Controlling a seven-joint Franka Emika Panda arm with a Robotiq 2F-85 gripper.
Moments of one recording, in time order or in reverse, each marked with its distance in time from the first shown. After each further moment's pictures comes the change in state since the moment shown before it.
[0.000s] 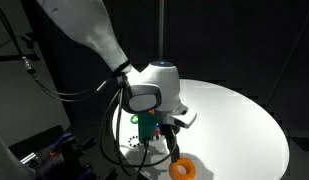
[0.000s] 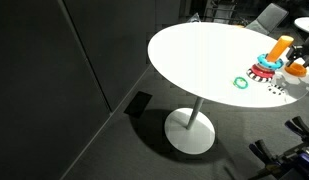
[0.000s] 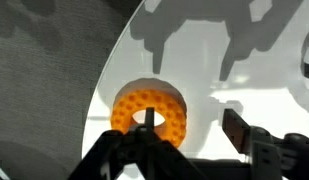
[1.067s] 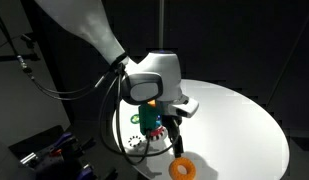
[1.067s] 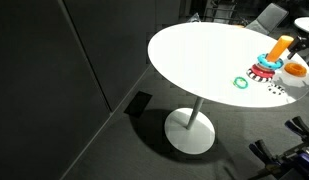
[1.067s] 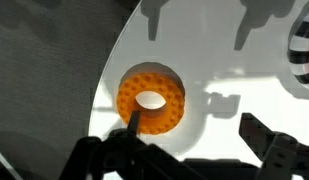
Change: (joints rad) arm 0.037 -0.058 -0.037 0.005 -0.062 -0.046 0.032
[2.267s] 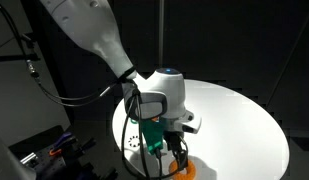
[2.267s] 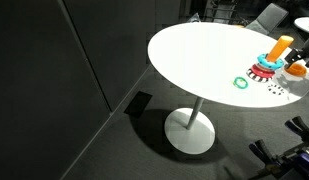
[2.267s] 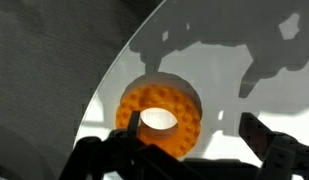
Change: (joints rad) arm -0.129 0.120 0.098 0.046 0.023 0.048 -0.201
